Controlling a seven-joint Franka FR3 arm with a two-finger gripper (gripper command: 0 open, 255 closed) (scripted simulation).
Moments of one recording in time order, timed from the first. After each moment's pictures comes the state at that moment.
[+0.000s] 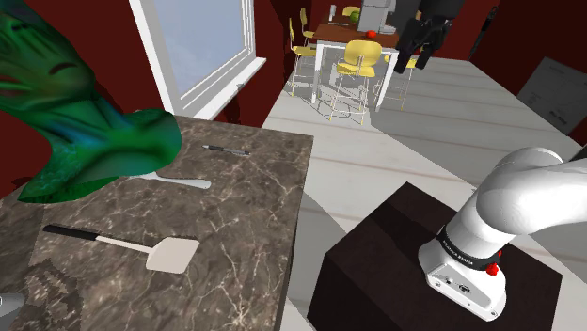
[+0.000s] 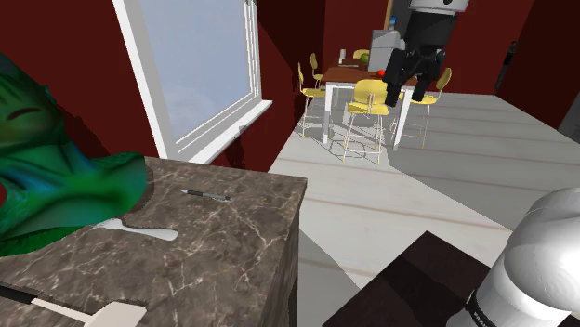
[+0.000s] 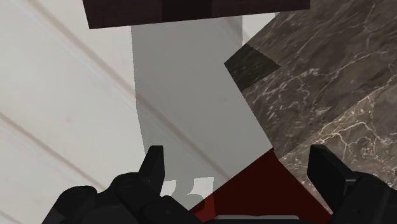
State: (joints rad) arm -0.02 -0.83 -0.01 -2.28 0.04 1.55 0.05
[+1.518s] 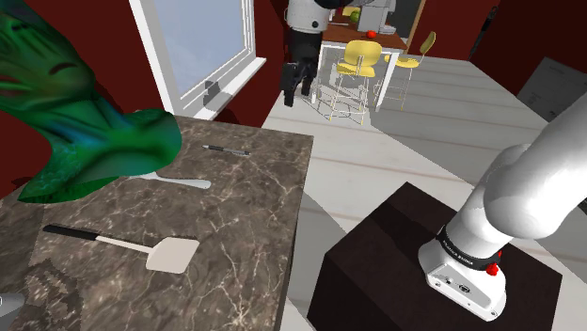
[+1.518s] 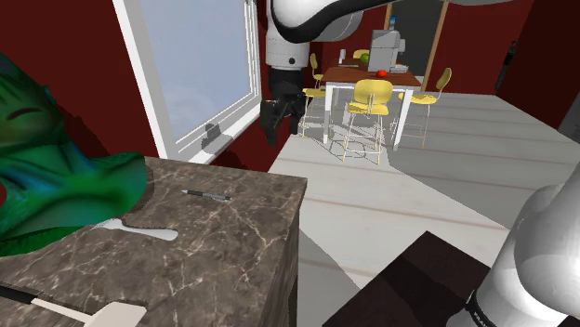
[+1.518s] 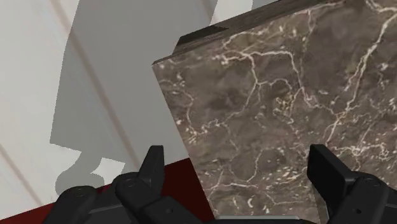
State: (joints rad) arm 0.16 -0.16 0.16 -1.98 0.09 1.86 -0.05
